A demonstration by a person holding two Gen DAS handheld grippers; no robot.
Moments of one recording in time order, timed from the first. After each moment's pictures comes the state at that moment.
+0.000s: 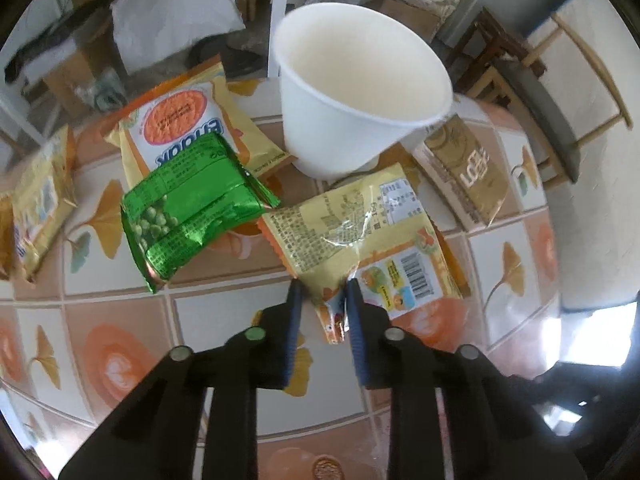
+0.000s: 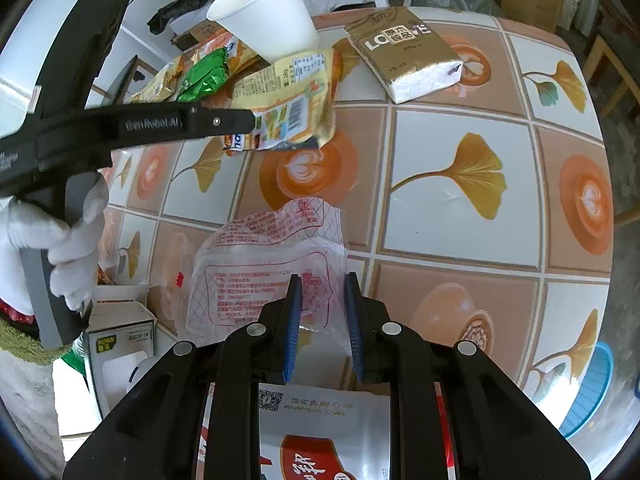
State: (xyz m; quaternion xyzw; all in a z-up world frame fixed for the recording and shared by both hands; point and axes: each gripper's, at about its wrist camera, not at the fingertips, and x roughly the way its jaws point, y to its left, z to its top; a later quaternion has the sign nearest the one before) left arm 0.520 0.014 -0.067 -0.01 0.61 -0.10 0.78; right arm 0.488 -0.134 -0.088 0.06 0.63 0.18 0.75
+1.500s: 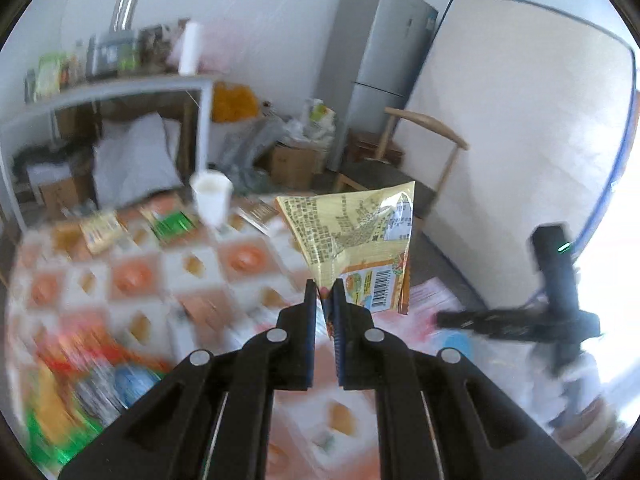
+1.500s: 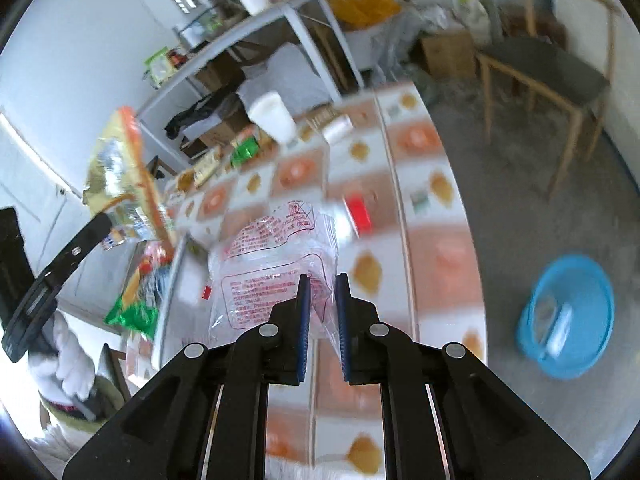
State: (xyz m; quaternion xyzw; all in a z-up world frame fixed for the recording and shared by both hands) left arm 0.178 -0.019 0.101 -0.05 0.34 -0.24 0.91; right arm 0.252 -0.248 -0.004 0.19 0.49 0.12 0.84
